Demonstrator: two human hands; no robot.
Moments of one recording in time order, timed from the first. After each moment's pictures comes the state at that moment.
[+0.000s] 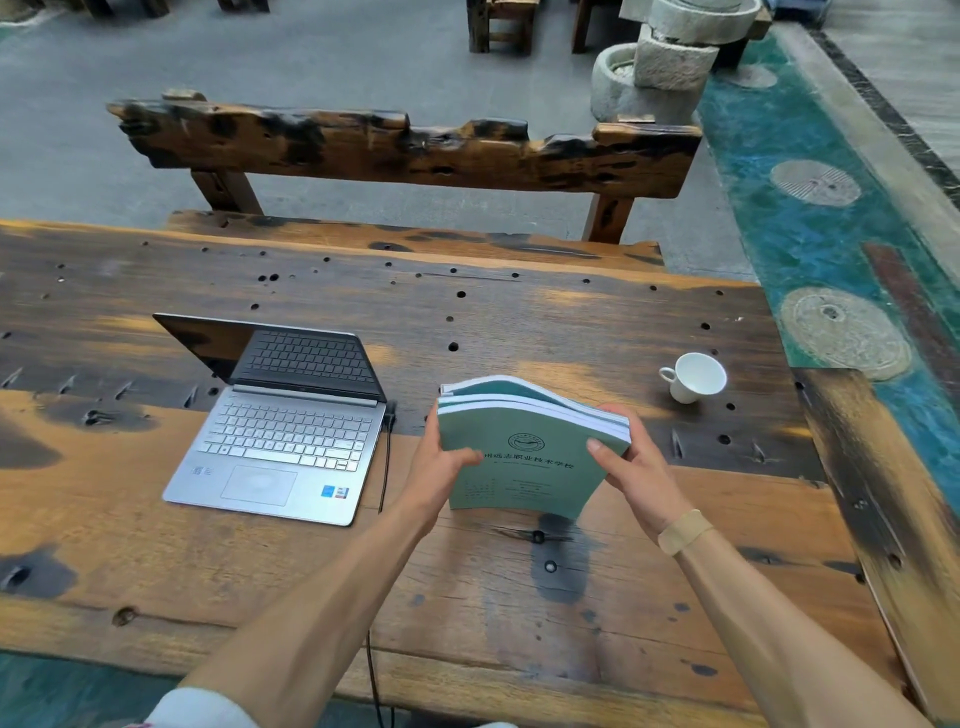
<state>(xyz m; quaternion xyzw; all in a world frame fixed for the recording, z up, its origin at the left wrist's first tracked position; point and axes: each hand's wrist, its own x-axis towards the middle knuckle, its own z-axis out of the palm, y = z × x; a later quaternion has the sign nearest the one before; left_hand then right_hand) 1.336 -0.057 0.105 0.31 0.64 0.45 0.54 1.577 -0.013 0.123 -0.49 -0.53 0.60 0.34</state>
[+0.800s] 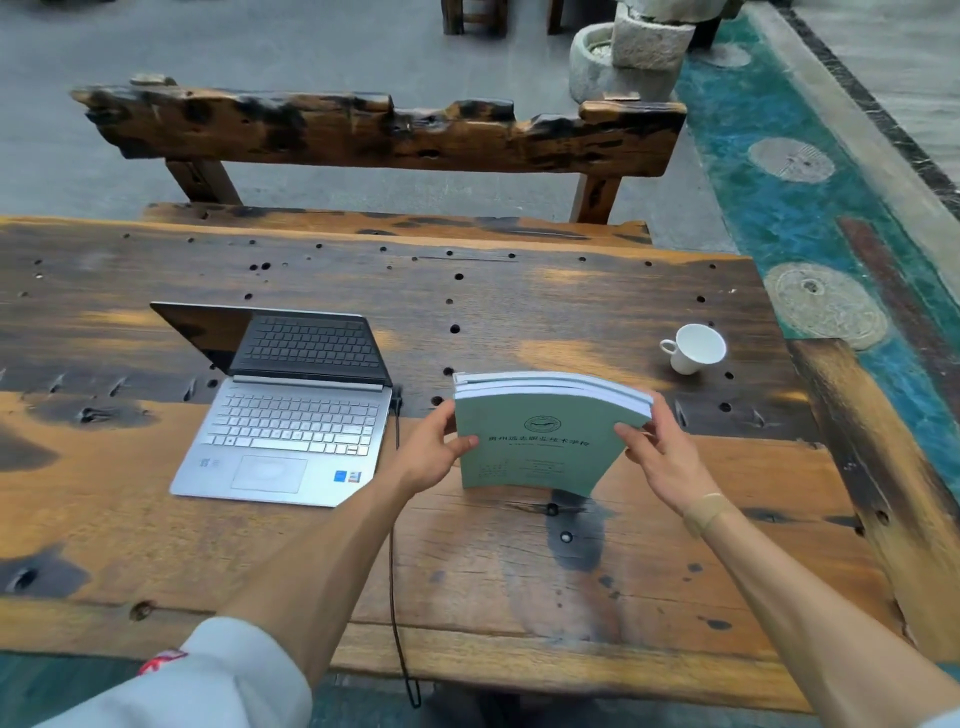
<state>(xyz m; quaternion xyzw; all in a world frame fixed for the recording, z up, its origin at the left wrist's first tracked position) 1.293 -0.059 0.096 0.49 0.65 0.29 0.50 1.585 -0.035 0.119 -0.58 -0.61 0.46 0.29</state>
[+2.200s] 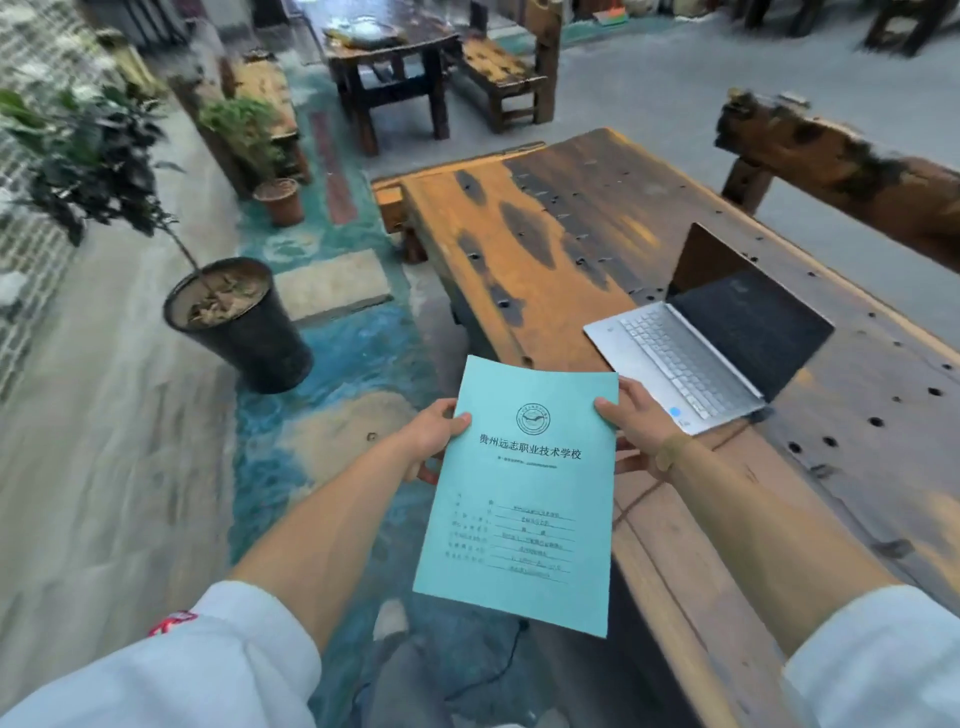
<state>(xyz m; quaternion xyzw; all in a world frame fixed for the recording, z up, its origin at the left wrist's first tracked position) 1.245 -0.490 0.155 -0.08 0.79 0.49 0.36 1.321 -0.228 0.160 -0.30 -0.69 0.65 -0.11</state>
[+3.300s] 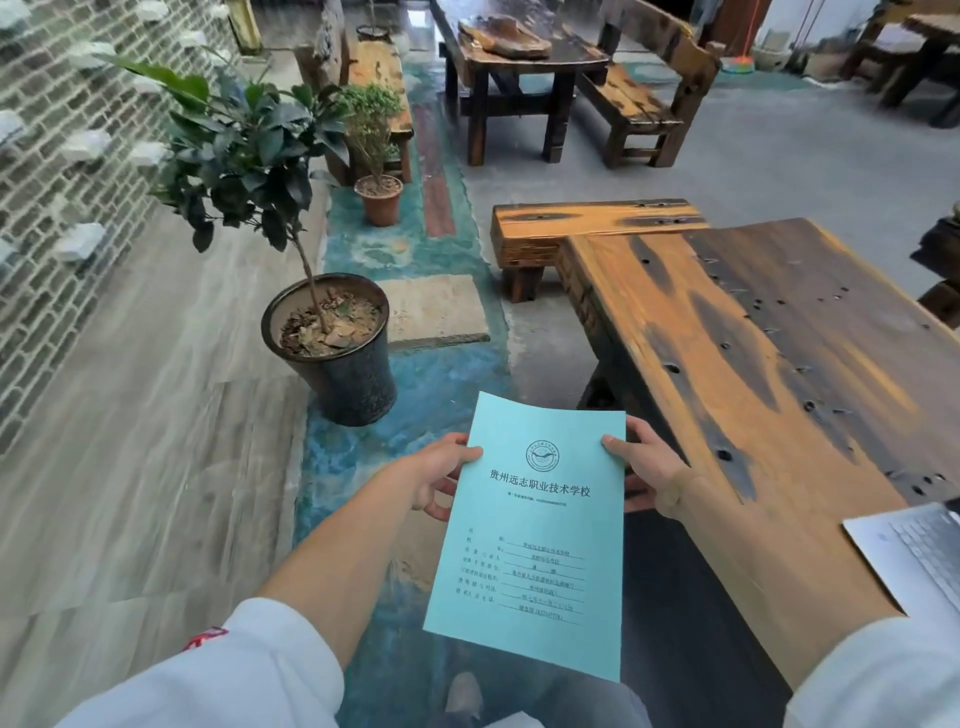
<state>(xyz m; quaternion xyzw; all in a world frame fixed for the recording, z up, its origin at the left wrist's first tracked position) 0.885 -0.812 0.120 -0.19 0.70 0.55 0.41 0.919 -0.538 0.148 -0.31 -0.72 0.59 -0.19</state>
